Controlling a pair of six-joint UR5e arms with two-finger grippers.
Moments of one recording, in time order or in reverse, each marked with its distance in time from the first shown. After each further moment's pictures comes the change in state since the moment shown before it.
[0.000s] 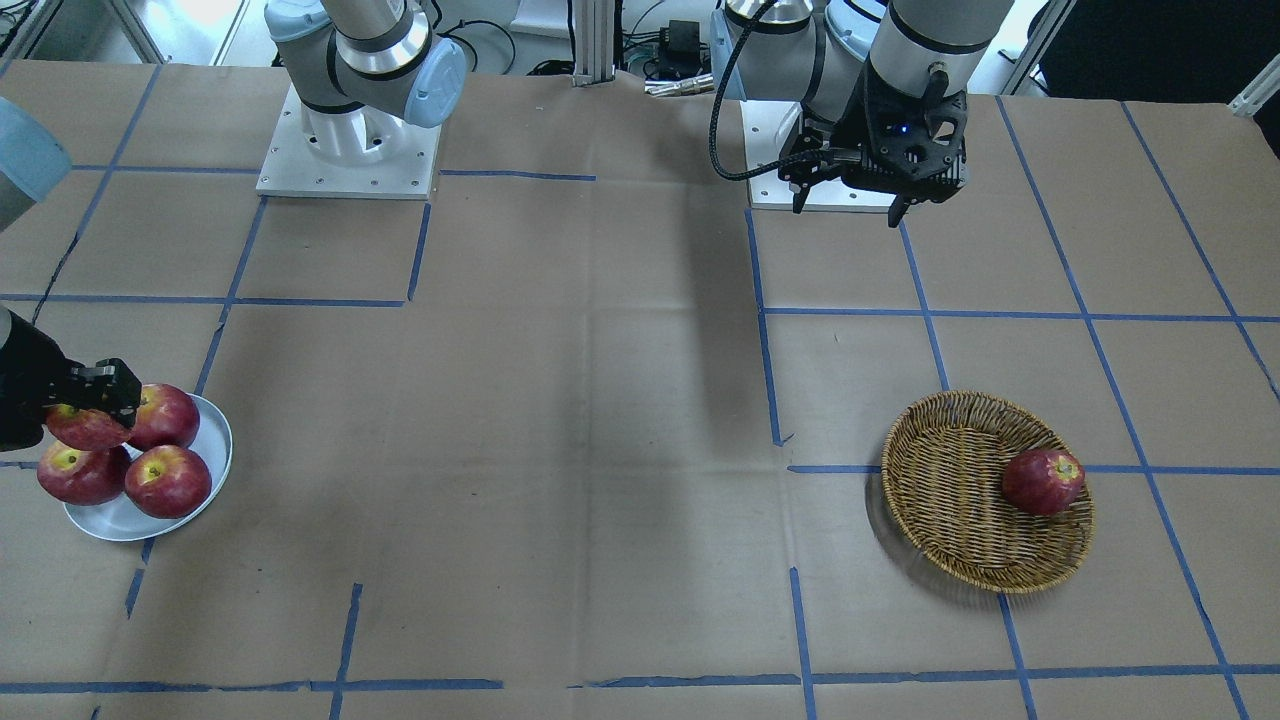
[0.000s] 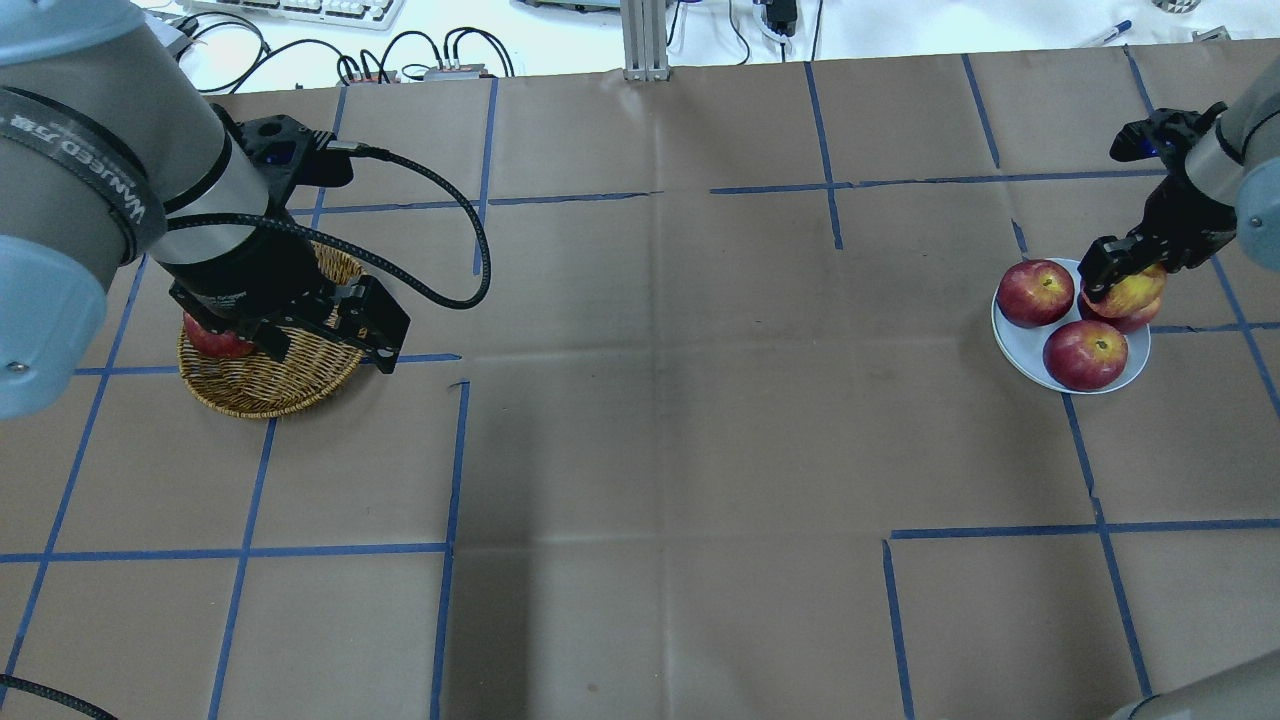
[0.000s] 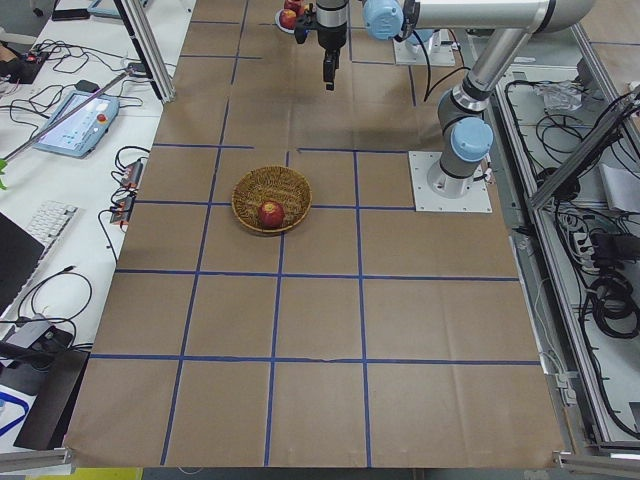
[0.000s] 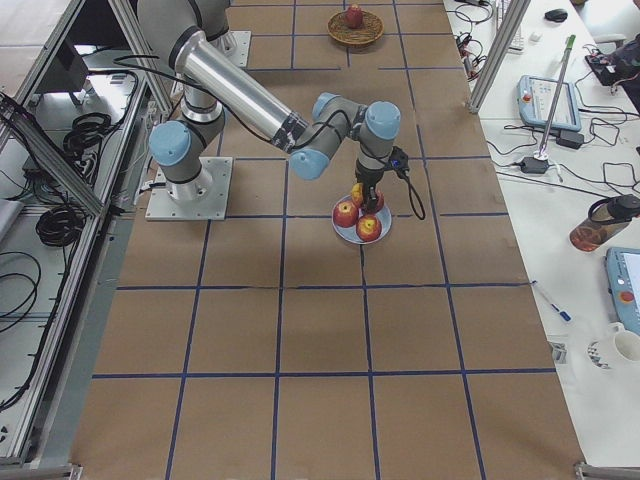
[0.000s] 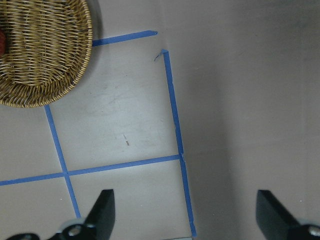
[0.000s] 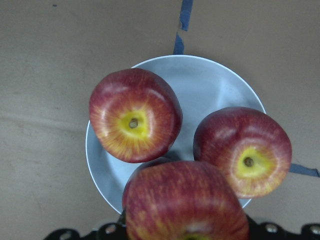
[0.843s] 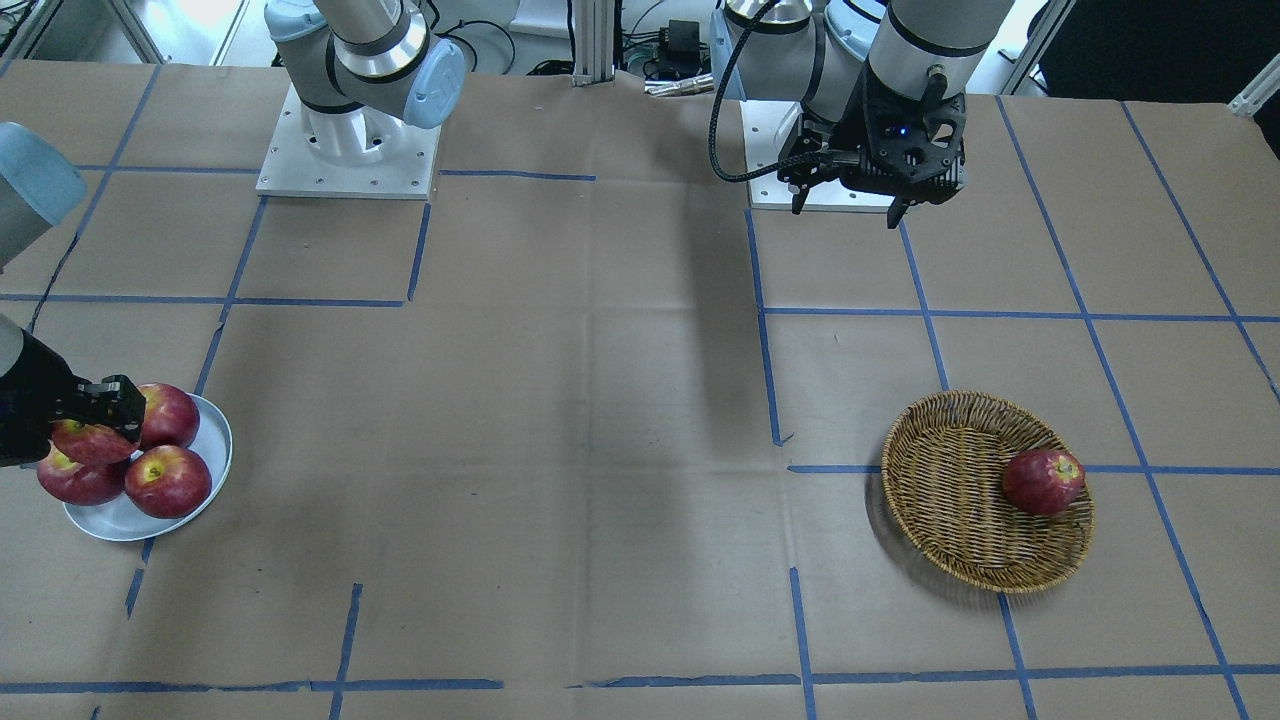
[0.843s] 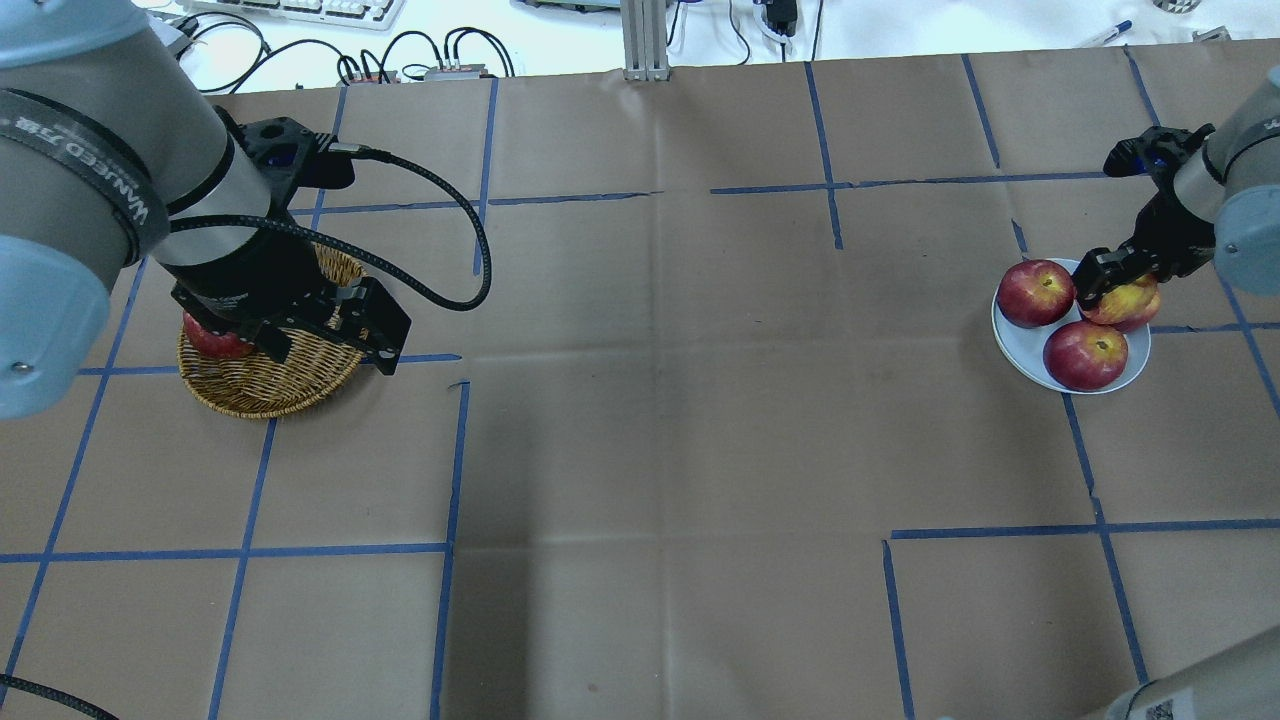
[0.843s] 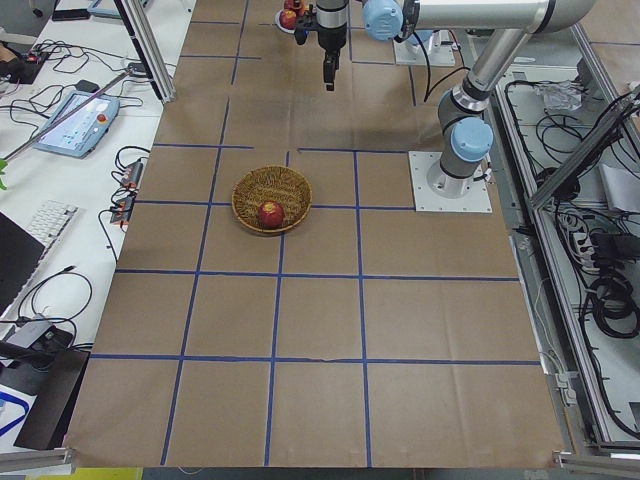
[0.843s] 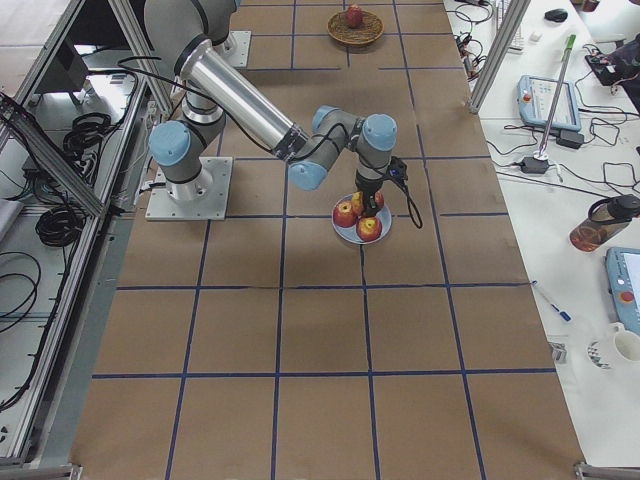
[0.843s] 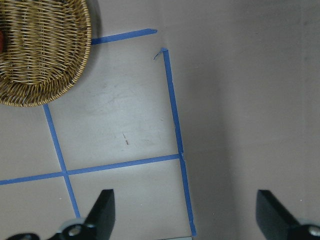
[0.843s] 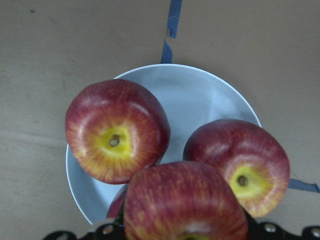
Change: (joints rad) left arm 0.000 -0.001 -0.003 0.000 0.000 0.000; right arm -0.005 0.031 0.011 -0.076 0.004 0.004
